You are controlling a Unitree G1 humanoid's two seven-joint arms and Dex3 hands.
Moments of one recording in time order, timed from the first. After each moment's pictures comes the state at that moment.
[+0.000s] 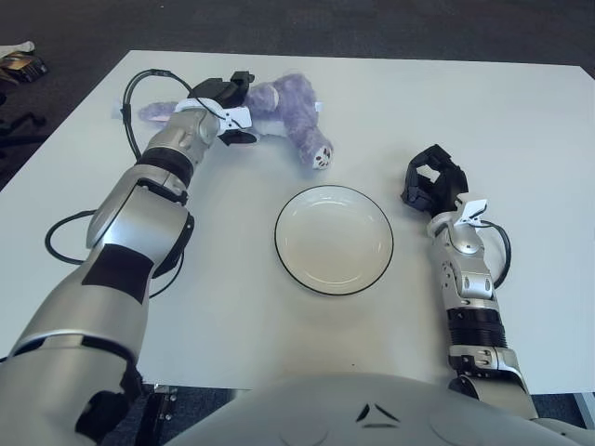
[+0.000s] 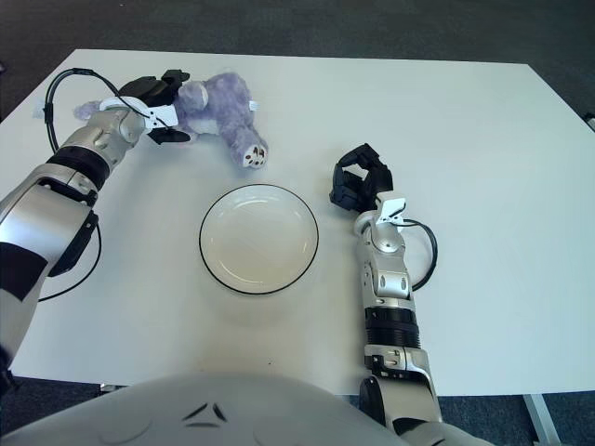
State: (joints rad) left arm -1.13 0.38 -0.51 1.31 0.70 -0.25 0.13; right arm -0.16 -0.04 -0.12 0.09 0.06 0.00 -0.04
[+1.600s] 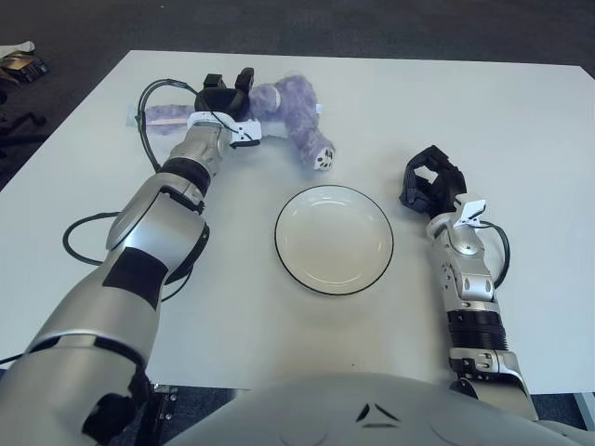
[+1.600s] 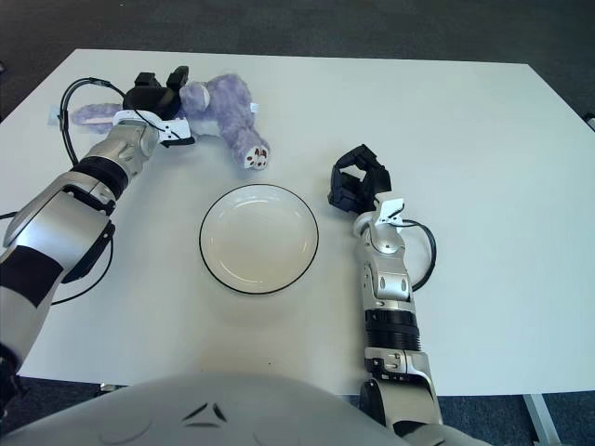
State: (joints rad) left arm -1.11 0.32 -0.57 1.33 0.75 -0.14 0.23; right arm -0.15 -0.04 -0.10 0.06 0.06 0.02 -0.02
